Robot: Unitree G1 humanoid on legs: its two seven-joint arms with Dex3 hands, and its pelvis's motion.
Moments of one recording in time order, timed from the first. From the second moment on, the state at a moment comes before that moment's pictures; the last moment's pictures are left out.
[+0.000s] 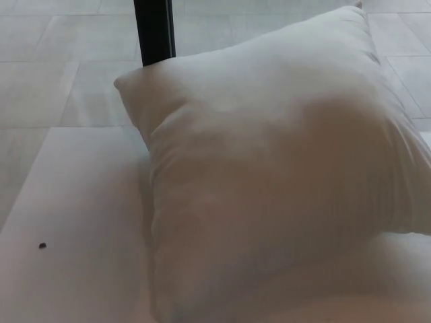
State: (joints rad) left_arm 0.29 0.60 0.55 0.87 -0.12 0.05 -0.13; right_arm 0.25 -0.68 -0.65 1.04 0.10 -0.07 0.05
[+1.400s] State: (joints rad) left_arm -0.39 0.37 0.38 0.07 -0.47 0.47 -0.13; right_arm -0.55 -0.64 -0.42 0.35 0.35 0.33 0.14
